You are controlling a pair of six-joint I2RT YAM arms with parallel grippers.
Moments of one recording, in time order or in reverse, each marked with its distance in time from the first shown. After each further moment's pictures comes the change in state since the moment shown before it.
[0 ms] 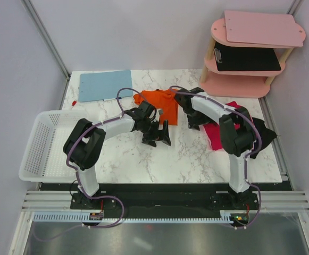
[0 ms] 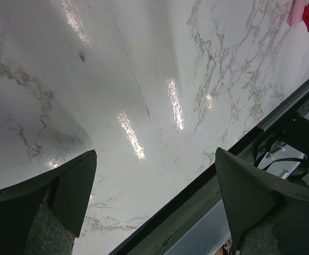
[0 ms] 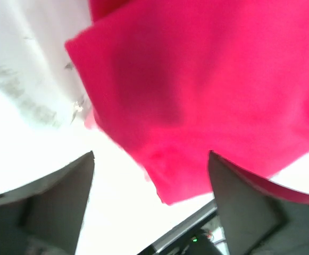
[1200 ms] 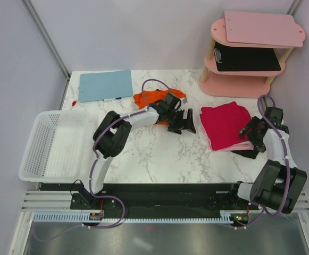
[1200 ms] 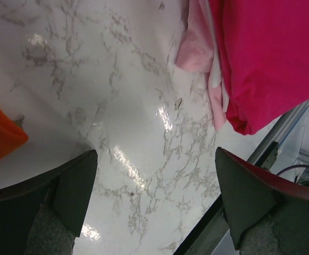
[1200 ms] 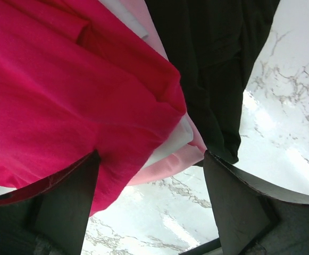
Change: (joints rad) left arm -0.121 0.366 0.460 0.115 -0.024 -0.098; right arm -0.887 -0.837 -0.779 0.537 -0.624 -0.171
